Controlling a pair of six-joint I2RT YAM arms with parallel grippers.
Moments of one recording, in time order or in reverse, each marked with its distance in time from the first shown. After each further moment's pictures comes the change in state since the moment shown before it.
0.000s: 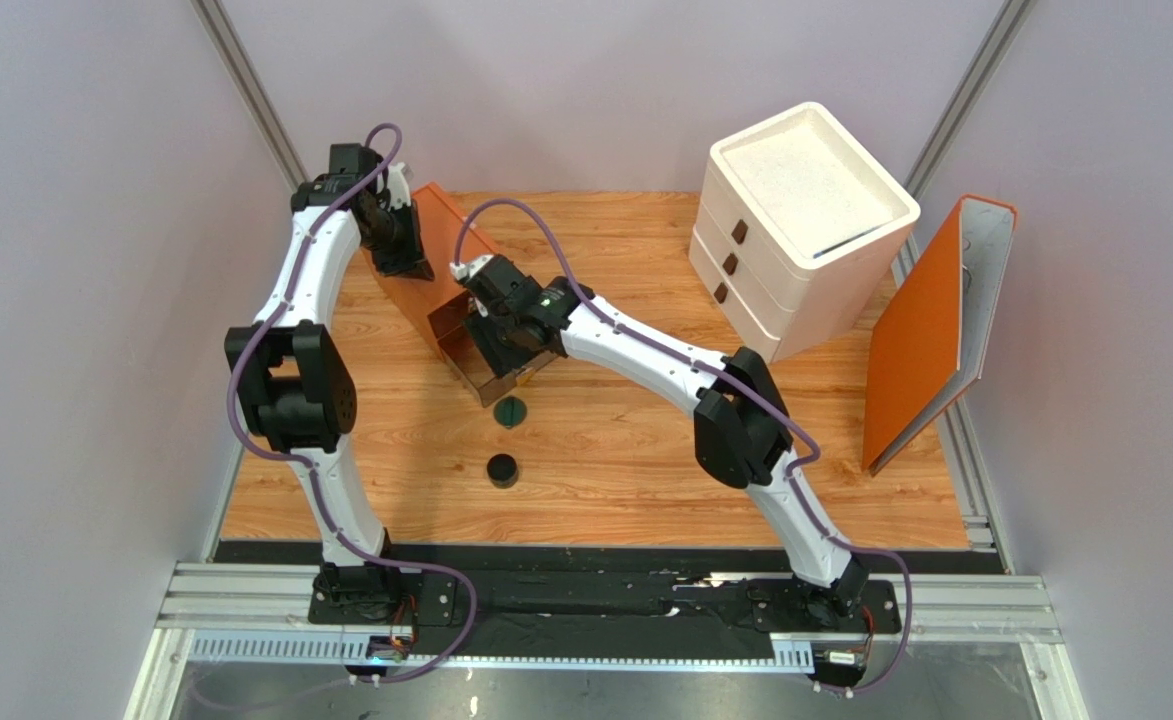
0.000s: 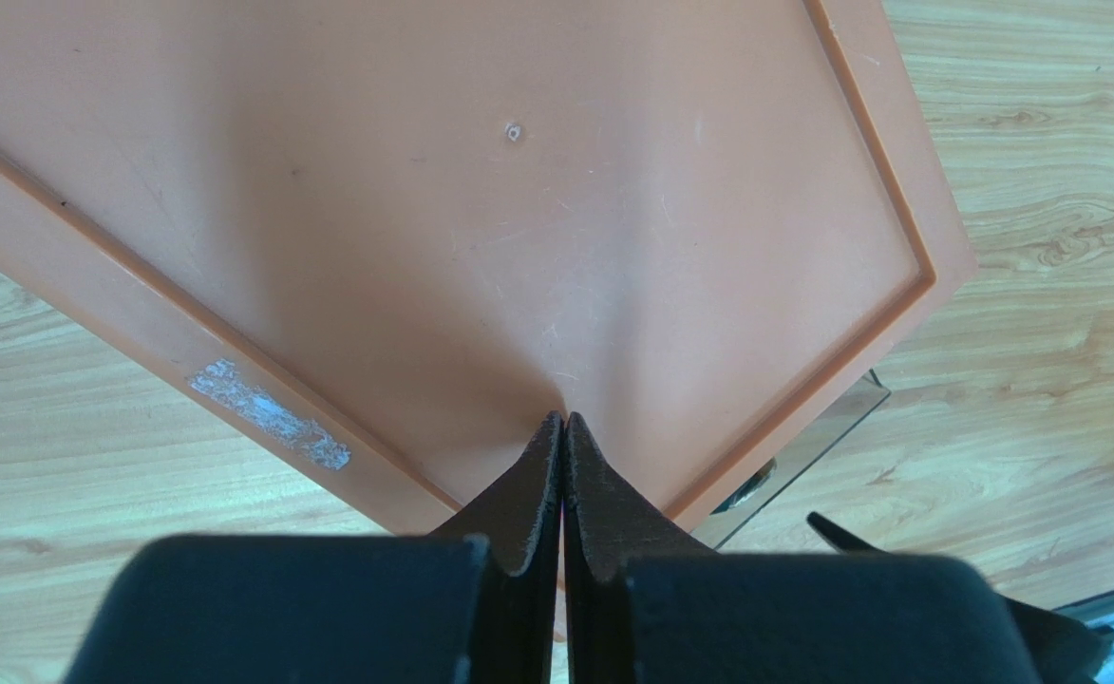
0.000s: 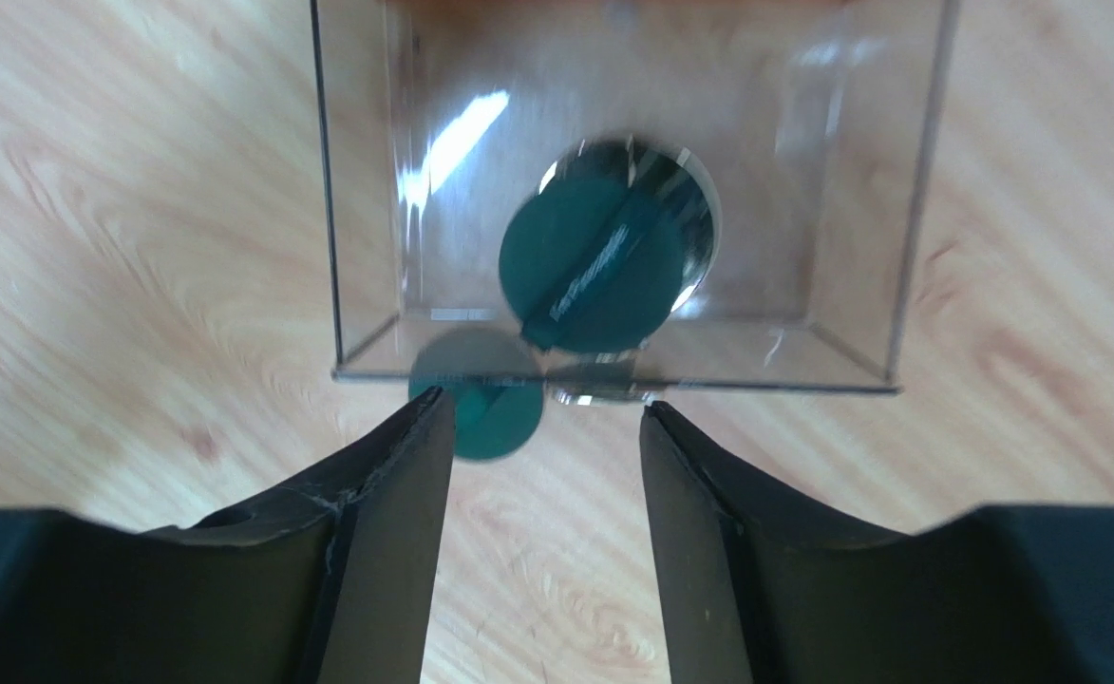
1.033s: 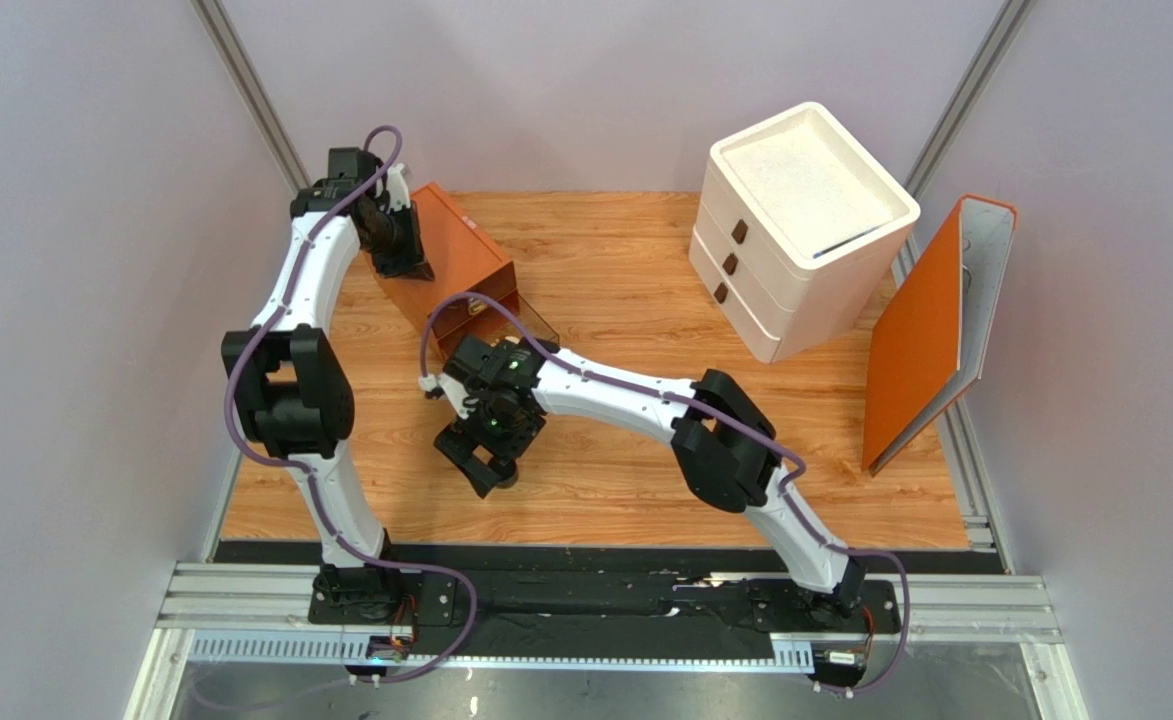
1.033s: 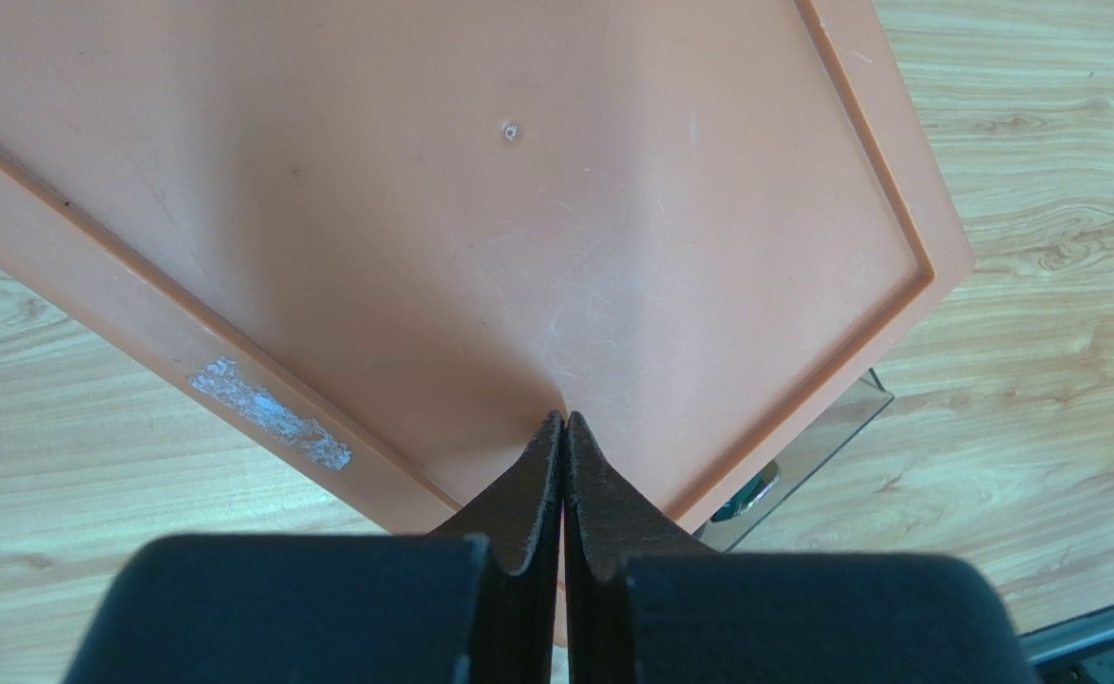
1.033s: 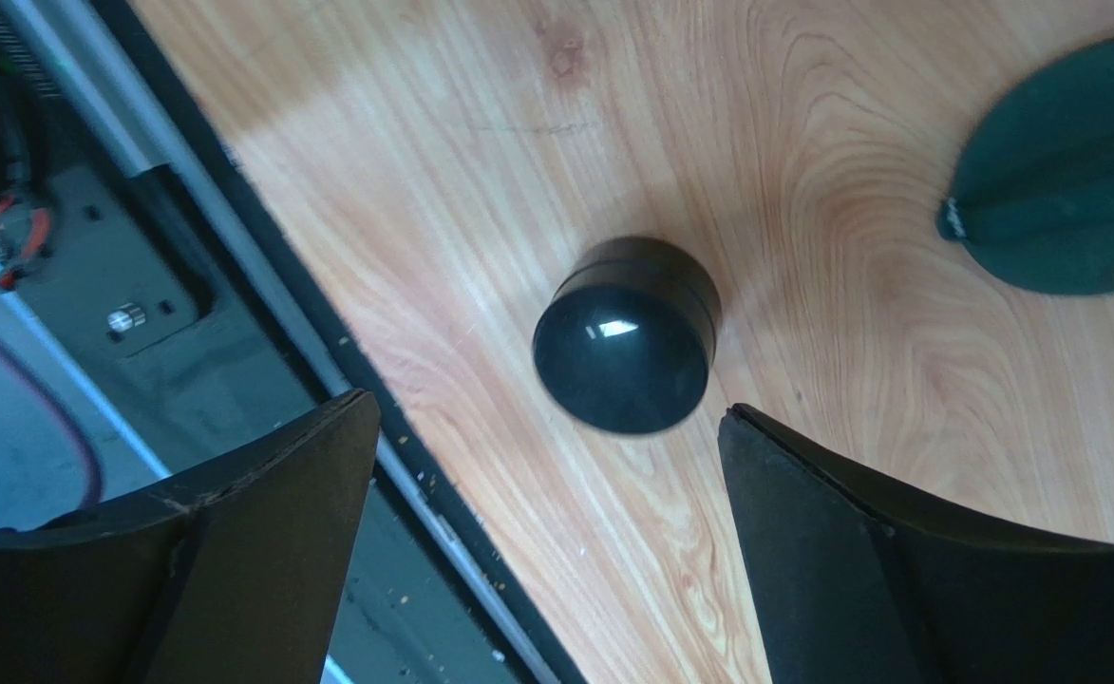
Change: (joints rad) left arm 0.000 -0.029 -0.059 0.055 0.002 0.005; right arm 0.144 -0.026 -0.188 -0.140 -0.414 -0.081
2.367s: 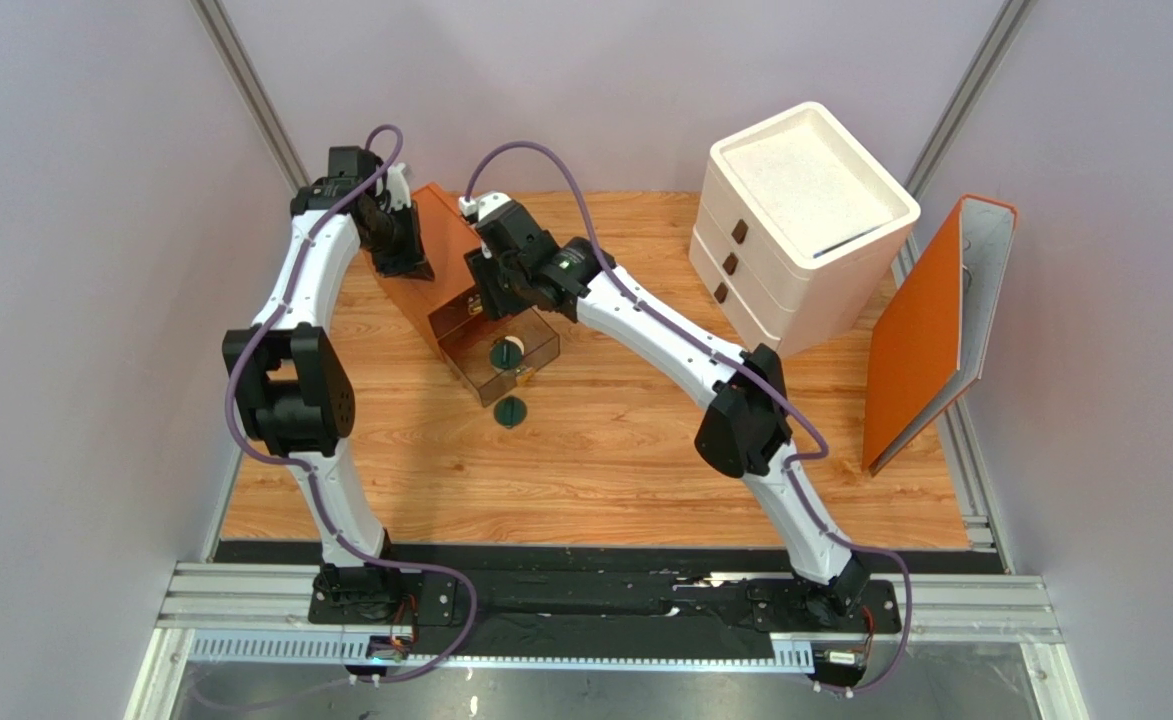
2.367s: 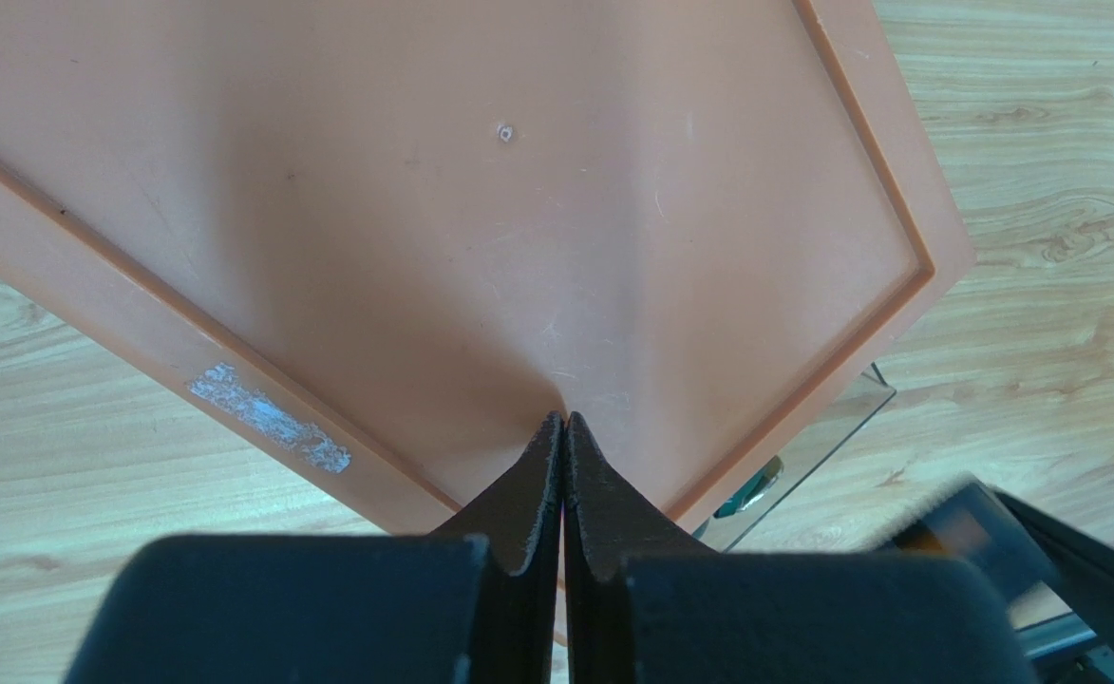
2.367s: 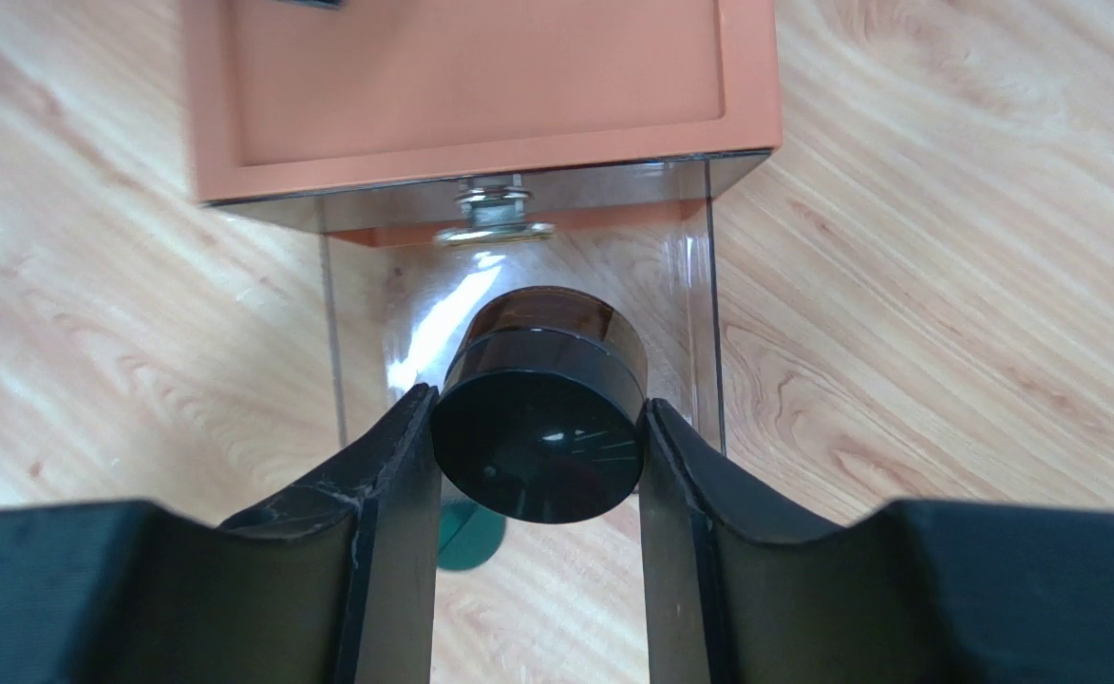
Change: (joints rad) left arm 0.000 0.010 0.018 -0.015 0.006 0.014; right arm -0.197 0.052 0.417 0.121 0.447 0.086
